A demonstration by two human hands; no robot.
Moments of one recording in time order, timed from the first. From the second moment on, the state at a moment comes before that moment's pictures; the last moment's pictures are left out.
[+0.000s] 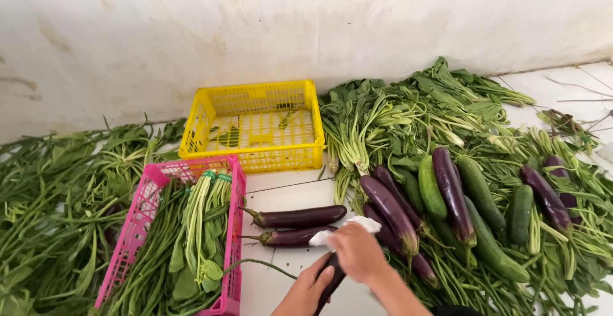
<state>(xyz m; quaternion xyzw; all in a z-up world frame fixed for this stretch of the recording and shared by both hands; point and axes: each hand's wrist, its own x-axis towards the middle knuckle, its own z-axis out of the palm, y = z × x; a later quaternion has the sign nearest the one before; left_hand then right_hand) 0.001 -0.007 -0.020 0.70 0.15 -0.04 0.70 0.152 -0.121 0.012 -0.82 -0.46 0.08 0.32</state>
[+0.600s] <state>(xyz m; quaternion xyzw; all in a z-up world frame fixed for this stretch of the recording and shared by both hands) -0.002 -0.009 -0.037 0.89 0.11 -0.04 0.43 0.149 -0.130 0.056 -0.87 -0.45 0.13 0.14</state>
